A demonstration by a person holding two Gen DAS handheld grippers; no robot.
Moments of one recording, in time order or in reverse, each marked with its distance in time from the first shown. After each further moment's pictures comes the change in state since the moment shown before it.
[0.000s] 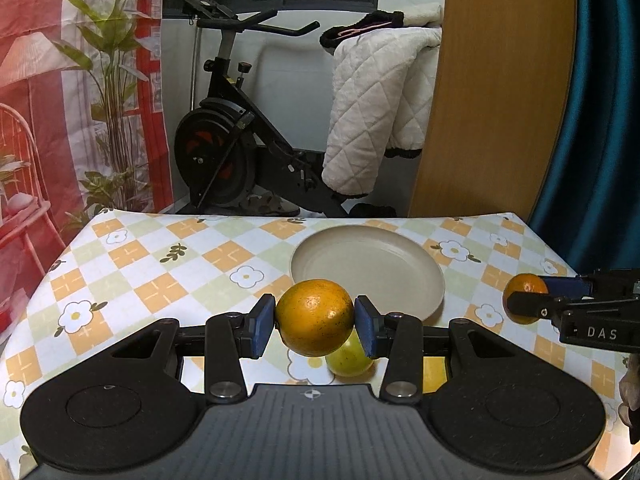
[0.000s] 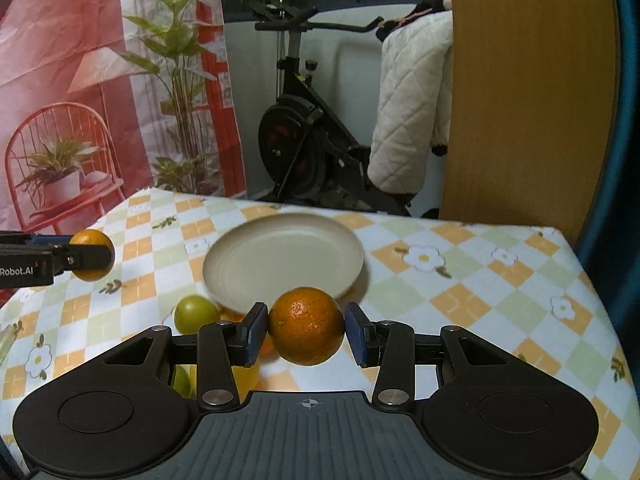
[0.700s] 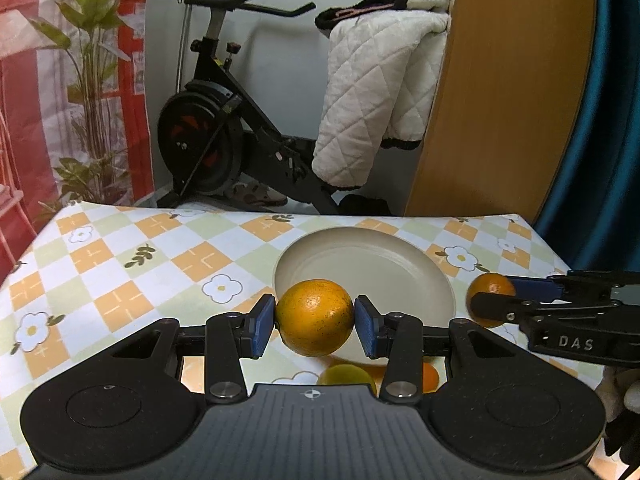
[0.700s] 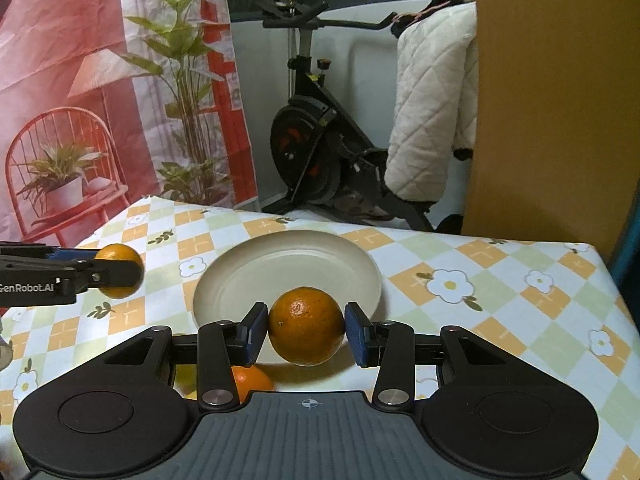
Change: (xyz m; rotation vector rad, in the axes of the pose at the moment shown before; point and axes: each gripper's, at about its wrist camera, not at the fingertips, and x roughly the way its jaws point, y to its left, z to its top) left arm 0.061 0.006 0.014 -0.022 0.046 -0.051; right arm 0.071 -0.007 0.023 0.003 0.016 0.058
